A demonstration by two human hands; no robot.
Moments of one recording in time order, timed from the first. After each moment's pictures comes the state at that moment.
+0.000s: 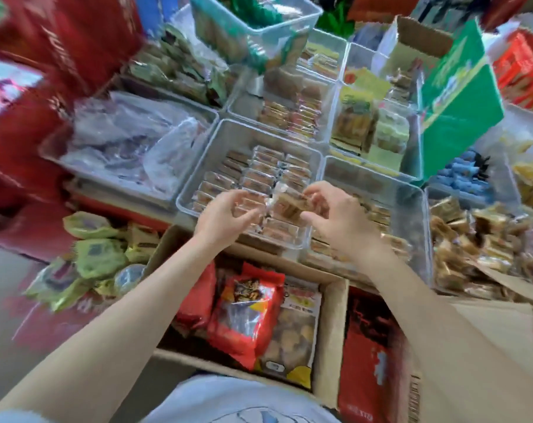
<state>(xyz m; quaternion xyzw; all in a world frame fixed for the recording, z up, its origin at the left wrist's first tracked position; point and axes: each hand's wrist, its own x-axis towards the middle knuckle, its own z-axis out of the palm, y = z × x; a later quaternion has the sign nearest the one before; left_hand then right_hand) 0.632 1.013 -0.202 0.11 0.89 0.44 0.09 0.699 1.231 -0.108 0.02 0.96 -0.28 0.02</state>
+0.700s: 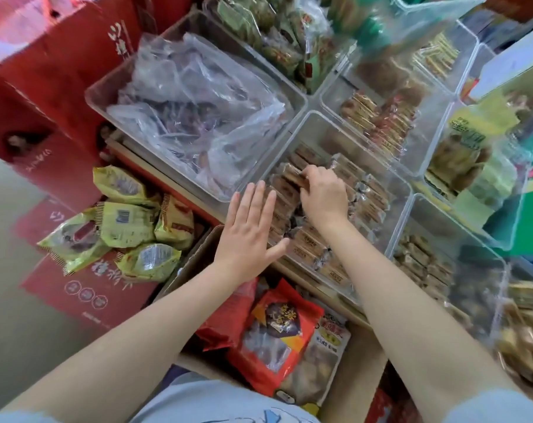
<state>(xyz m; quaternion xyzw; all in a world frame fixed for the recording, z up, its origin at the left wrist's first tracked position) 0.603 0.957 -0.292 0.13 0.98 0.16 0.00 0.506 1.120 -0.248 -0.06 1.00 -0.04 0.01</state>
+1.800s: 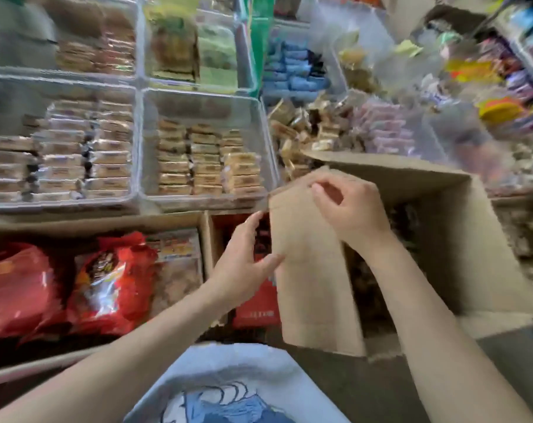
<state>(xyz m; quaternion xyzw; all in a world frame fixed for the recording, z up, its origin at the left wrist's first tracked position) 0.898 1.234 -0.158 0.27 0.75 0.49 0.36 0.961 1.423 -0.071 0.21 0.94 -0.21 -0.16</state>
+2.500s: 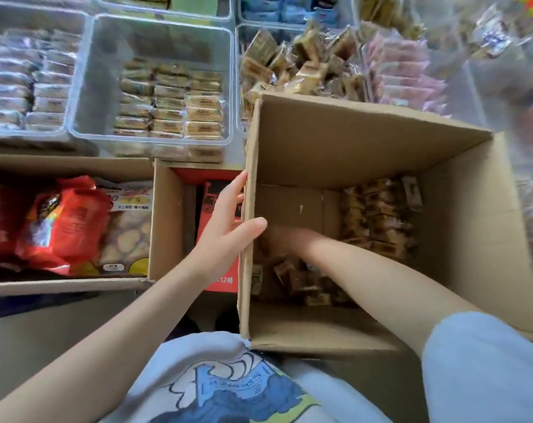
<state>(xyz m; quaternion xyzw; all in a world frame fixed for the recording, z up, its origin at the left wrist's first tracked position) 0.992 1.333 -0.175 0.17 0.71 0.59 0.35 1.023 1.502 -0.280 0.04 0.87 -0.17 0.47</state>
